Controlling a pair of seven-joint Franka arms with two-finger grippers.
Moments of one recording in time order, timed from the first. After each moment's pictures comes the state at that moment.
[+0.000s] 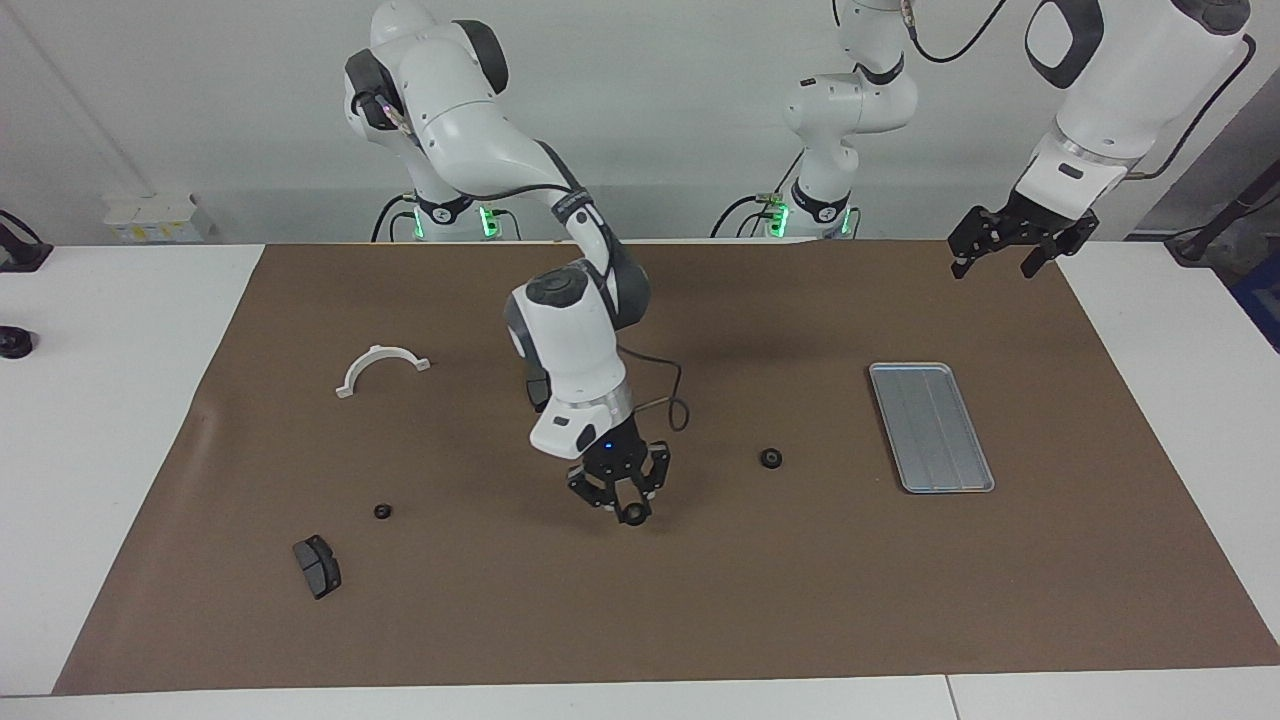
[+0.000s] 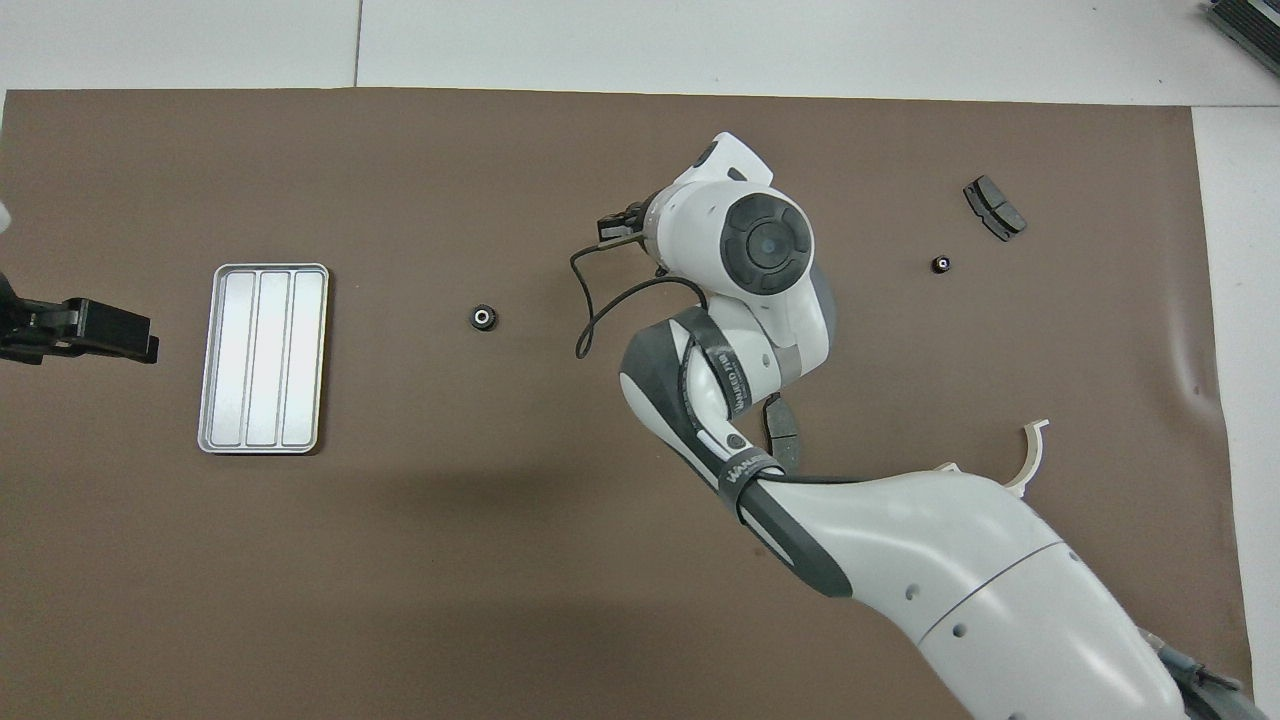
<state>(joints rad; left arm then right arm) 0.01 -0.05 -0.03 -1.68 -0.02 1.59 0.04 0.45 0.67 0.07 -1.42 -0.02 2.58 0.34</state>
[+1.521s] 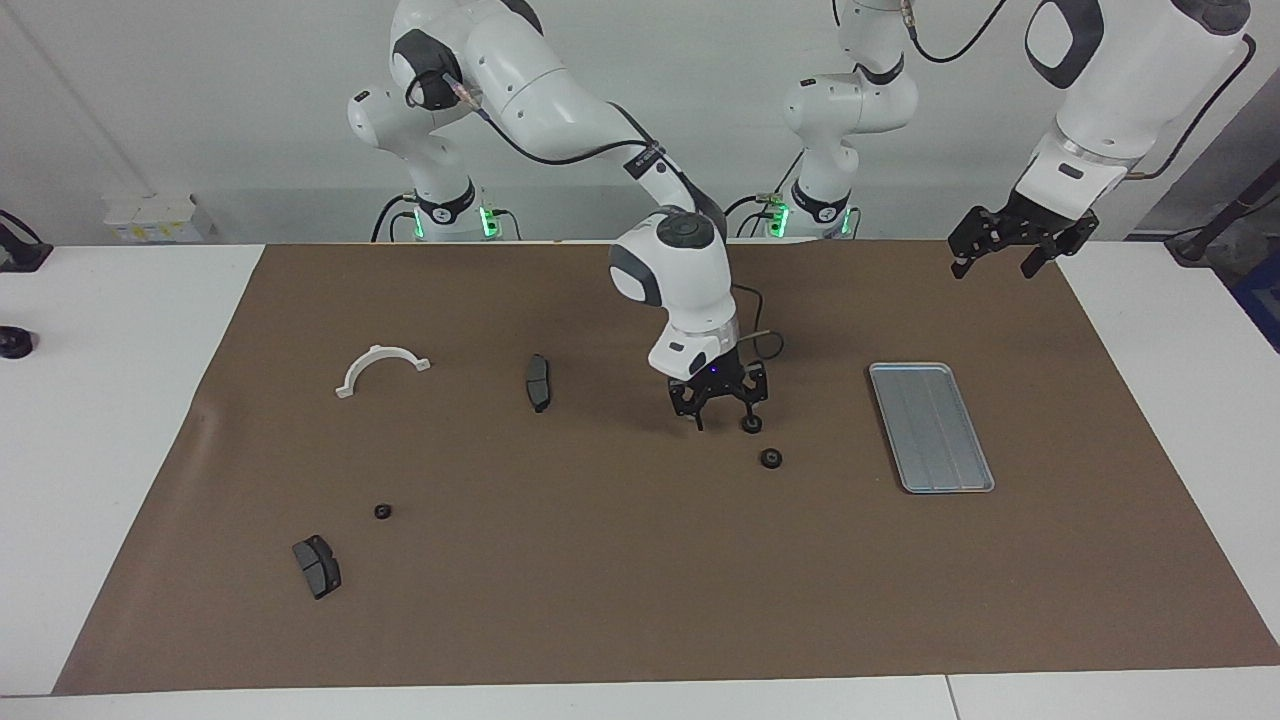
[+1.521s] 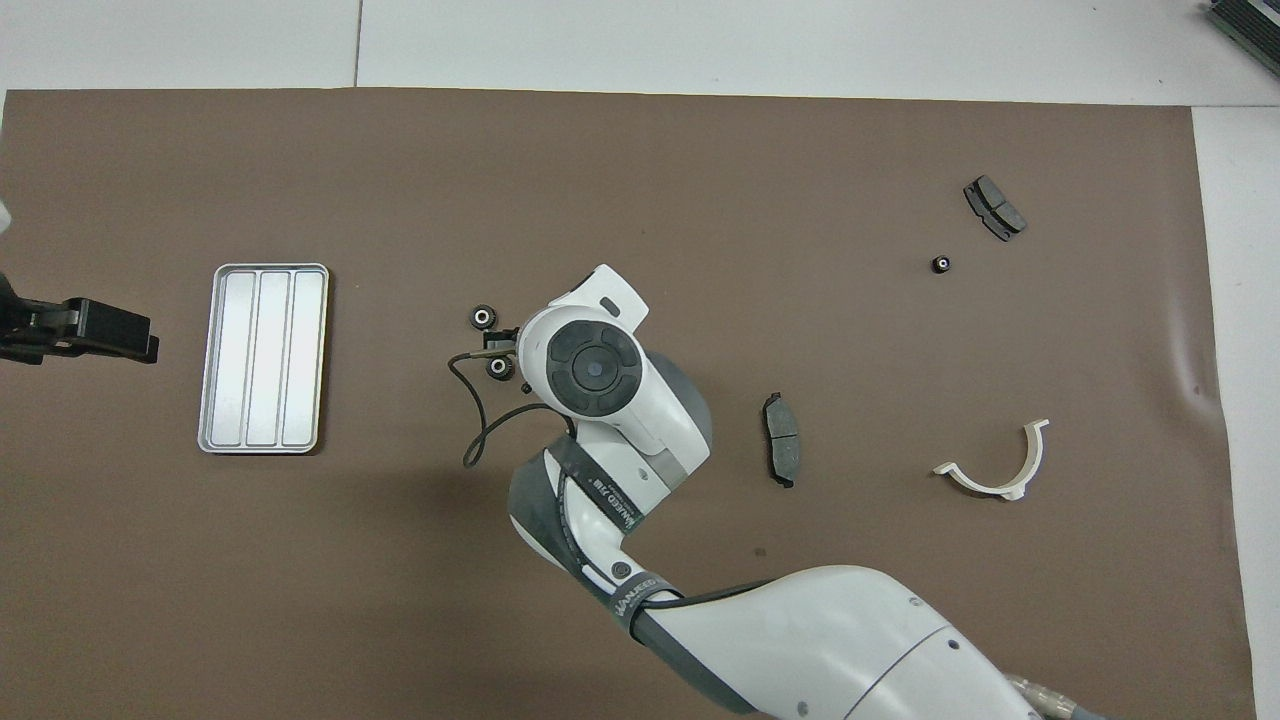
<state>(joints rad) 0.01 -0.05 -0.03 -1.68 -0.02 1.59 0.04 0.63 0.63 0.05 -1.52 -0.03 2.48 0.68</state>
